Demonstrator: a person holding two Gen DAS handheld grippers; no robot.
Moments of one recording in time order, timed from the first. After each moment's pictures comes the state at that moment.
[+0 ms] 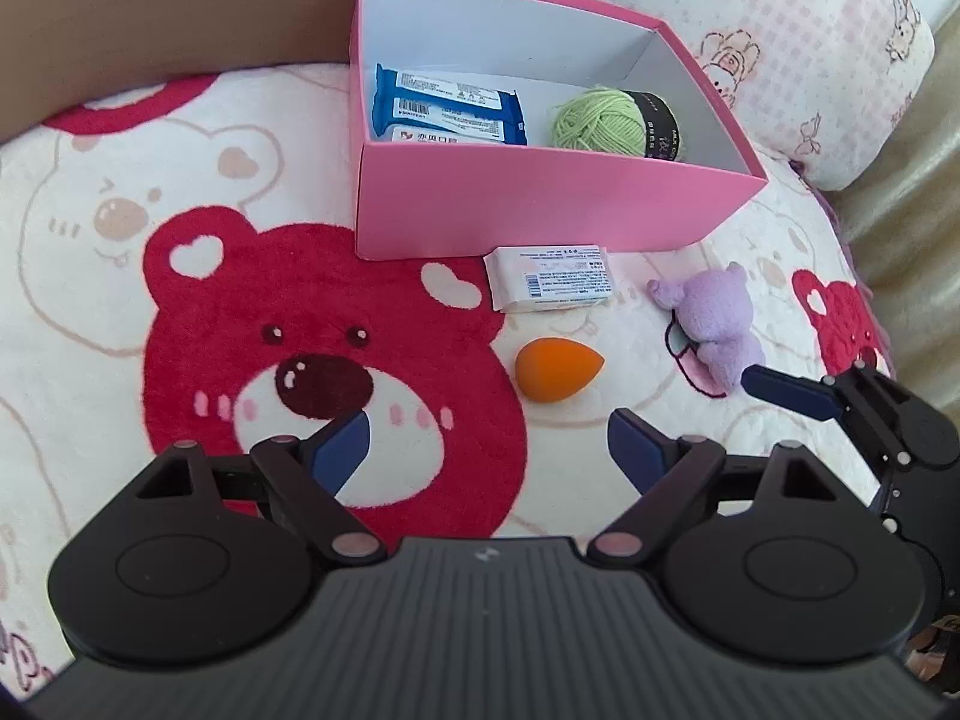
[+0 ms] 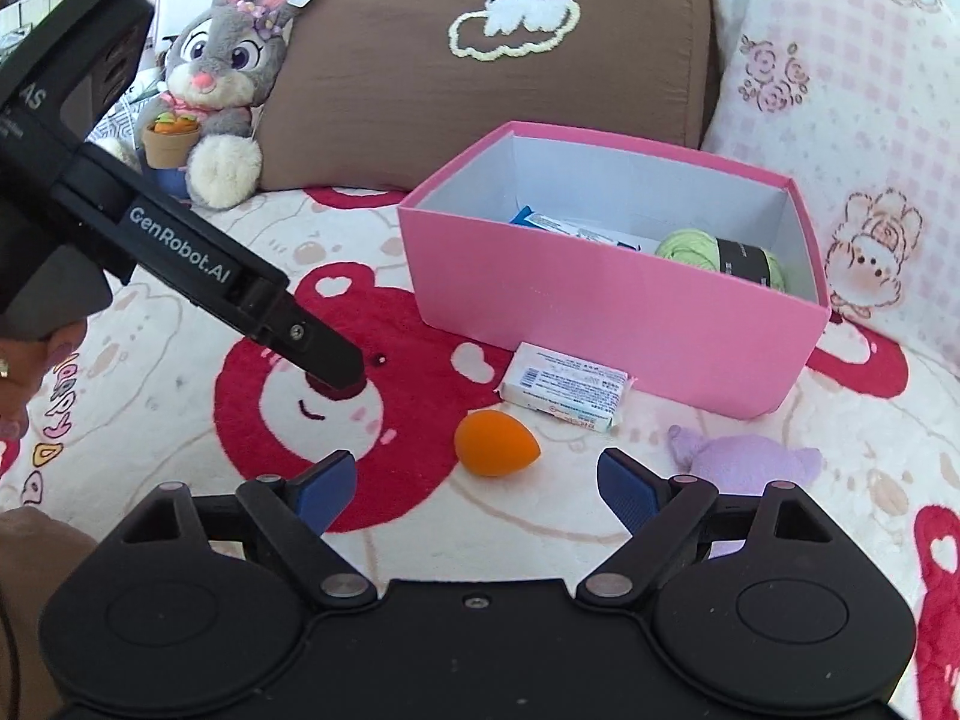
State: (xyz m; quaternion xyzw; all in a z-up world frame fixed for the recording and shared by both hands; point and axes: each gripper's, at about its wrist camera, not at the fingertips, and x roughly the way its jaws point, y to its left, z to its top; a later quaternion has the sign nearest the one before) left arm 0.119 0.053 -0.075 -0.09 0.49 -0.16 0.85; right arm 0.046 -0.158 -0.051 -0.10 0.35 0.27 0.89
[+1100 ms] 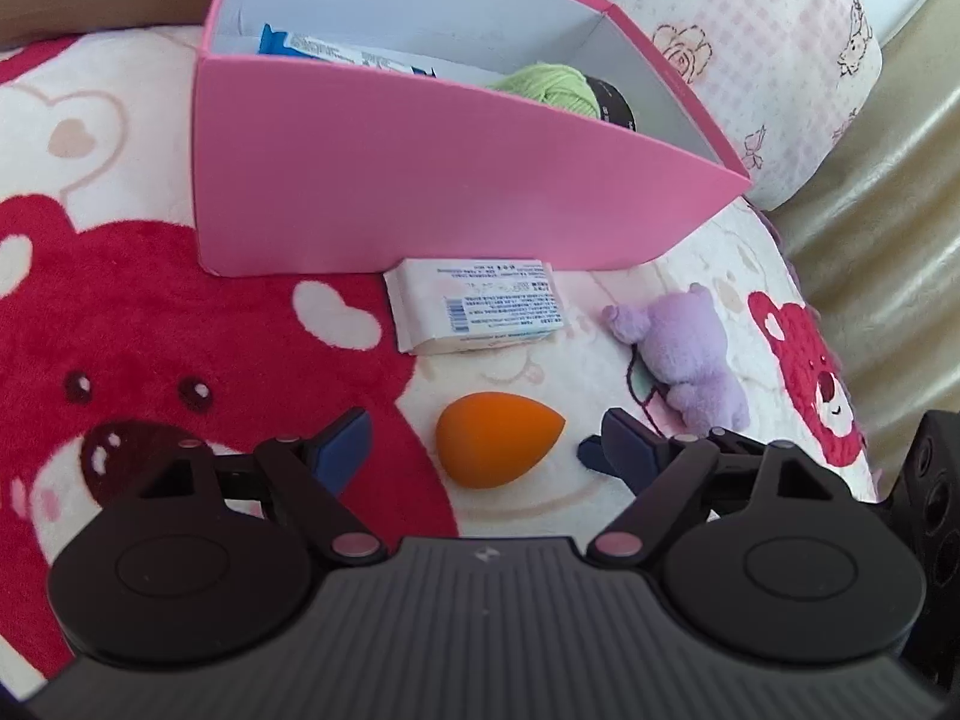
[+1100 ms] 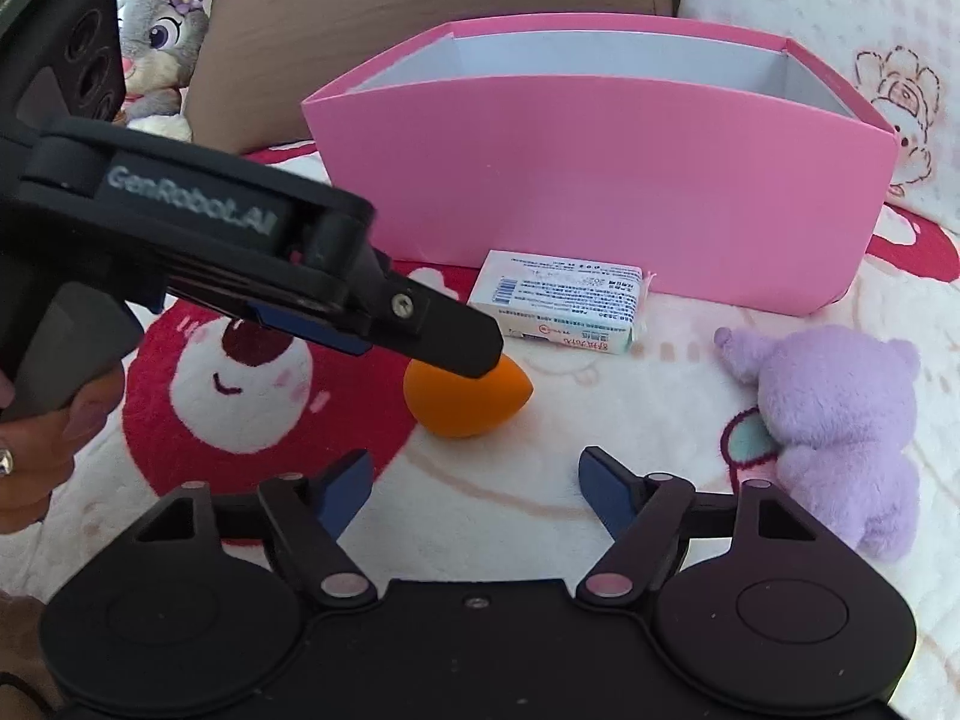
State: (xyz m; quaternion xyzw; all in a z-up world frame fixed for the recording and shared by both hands) left arm 0.166 0.017 -0.147 -0.14 0.45 -0.26 0.84; right arm 0.088 -0.146 -0.127 -0.04 0.38 0.24 0.89
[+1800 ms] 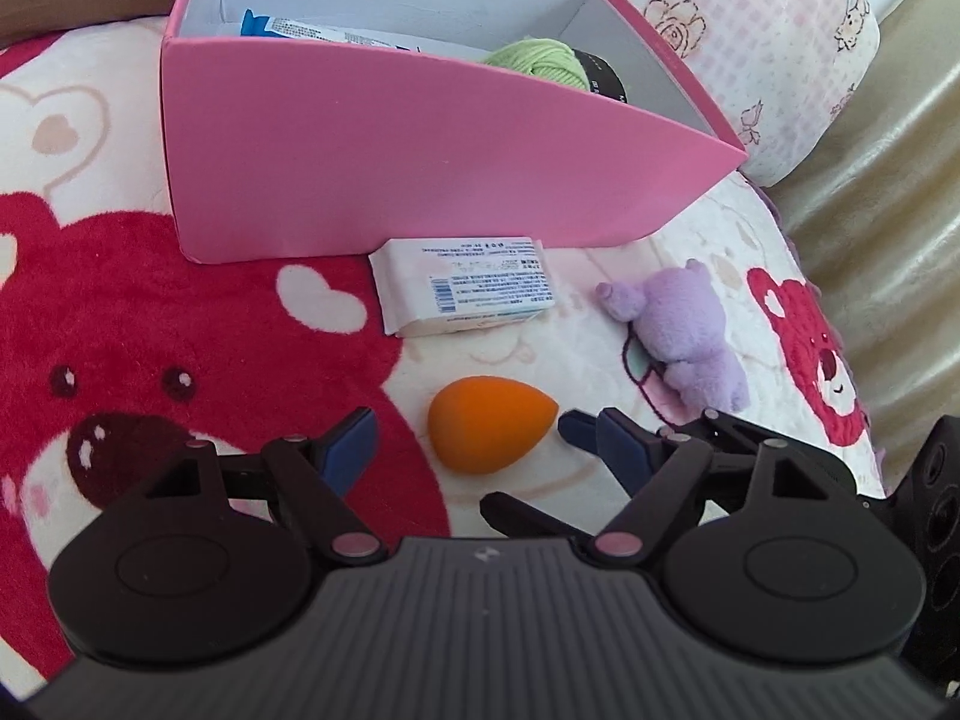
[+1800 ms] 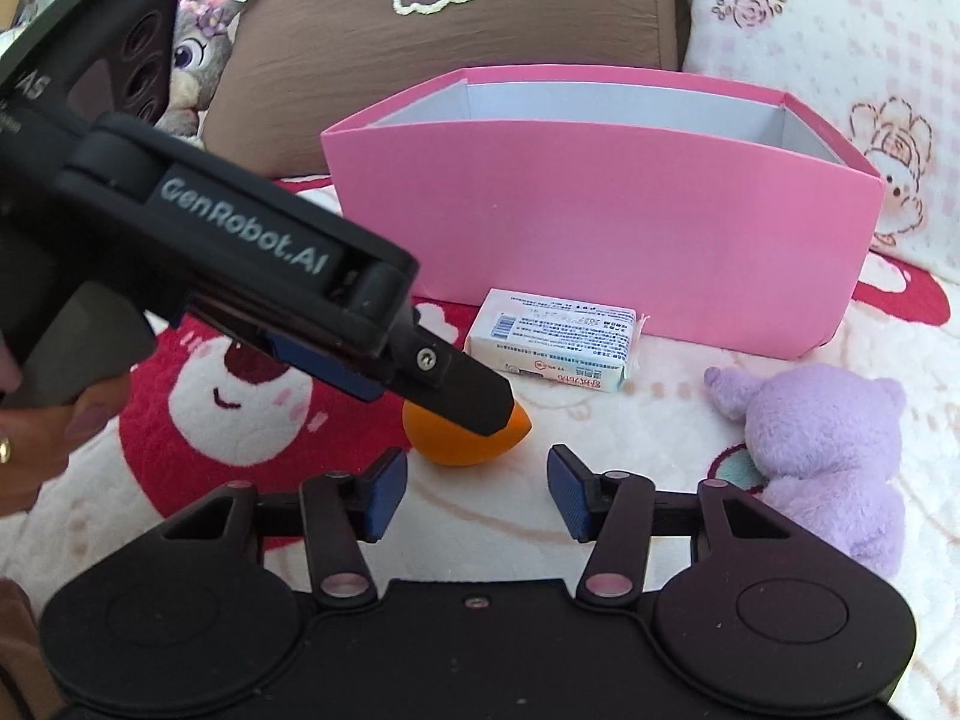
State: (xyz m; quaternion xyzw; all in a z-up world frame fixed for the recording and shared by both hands) left arm 0.166 0.012 -0.148 -0.13 0.46 -0.26 0.84; right arm 0.078 -0.146 -0.133 -0.06 0.33 0.24 0.91
